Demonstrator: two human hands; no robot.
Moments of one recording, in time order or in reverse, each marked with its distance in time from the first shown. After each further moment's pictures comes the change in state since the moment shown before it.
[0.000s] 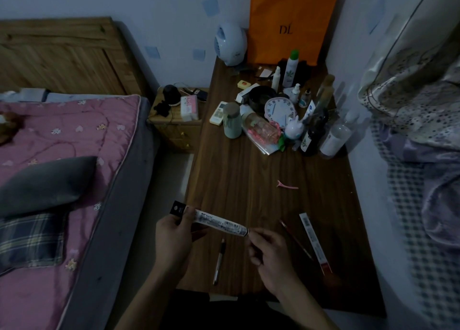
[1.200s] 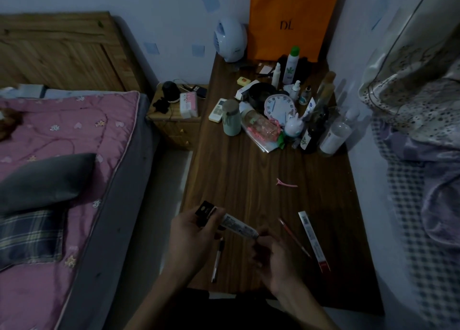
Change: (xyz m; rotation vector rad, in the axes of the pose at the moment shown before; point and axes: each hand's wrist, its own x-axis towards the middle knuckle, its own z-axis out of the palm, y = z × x) left_hand -0.025 0.012 0.021 0.365 -0.160 0.349; right_hand -0.001 0.004 -0.014 0.157 0.006 0.159
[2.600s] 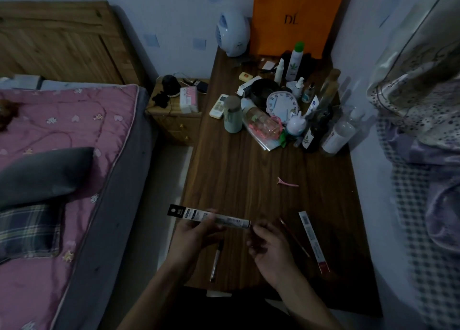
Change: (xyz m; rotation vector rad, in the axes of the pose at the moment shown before) left_hand 0.018 -0.056 0.001 -0.553 -0.188 -0.366; right_hand 0.031 -0.004 0.000 0.075 -0.022 -0.015
